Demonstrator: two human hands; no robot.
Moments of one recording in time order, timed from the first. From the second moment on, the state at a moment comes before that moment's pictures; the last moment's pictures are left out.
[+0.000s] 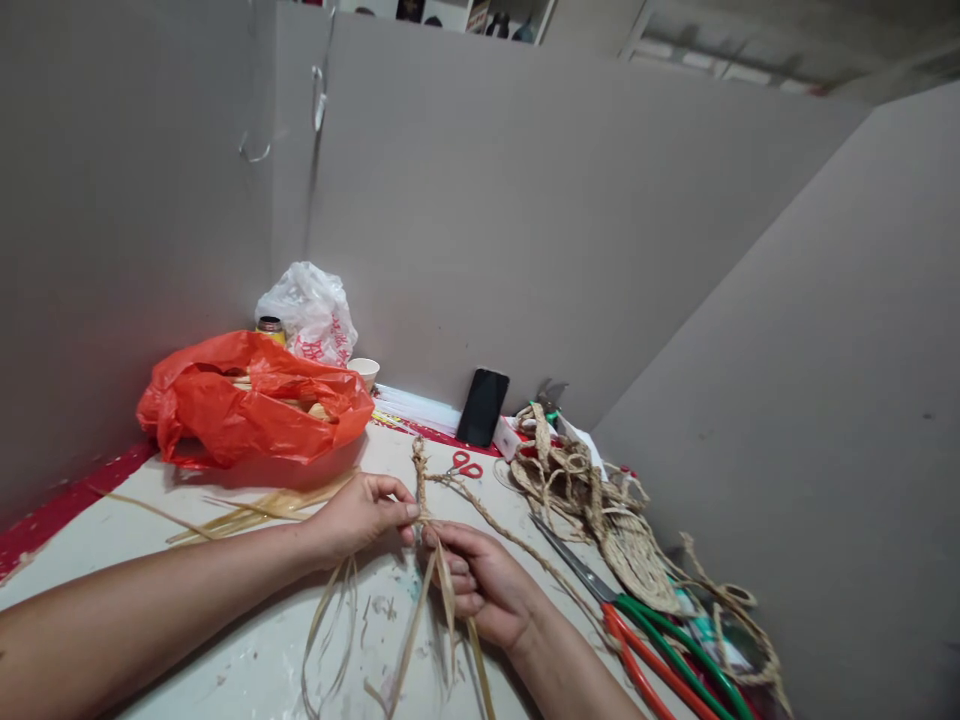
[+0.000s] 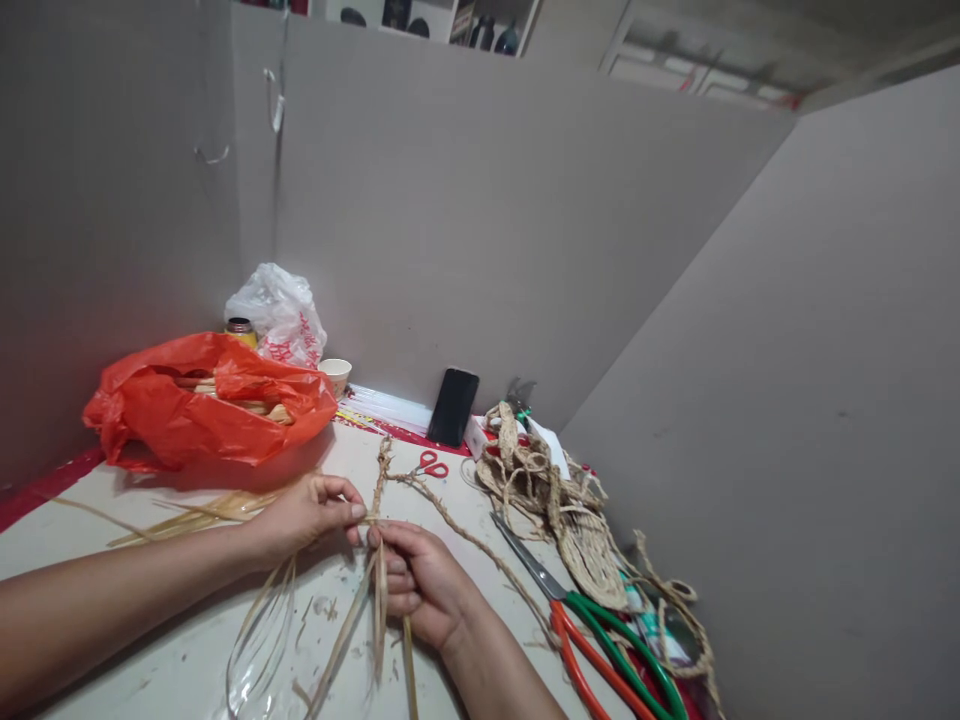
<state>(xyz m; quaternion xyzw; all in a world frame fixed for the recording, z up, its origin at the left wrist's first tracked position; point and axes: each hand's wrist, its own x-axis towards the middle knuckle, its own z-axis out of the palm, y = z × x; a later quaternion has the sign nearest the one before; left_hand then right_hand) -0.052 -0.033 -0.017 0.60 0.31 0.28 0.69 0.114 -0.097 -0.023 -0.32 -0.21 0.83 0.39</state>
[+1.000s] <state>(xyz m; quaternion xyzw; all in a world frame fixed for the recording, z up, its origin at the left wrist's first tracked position) -0.058 -0.043 -0.021 0.90 0.34 0.18 0.21 0.111 -0.100 -0.026 -0.34 -0.24 0.81 0.40</state>
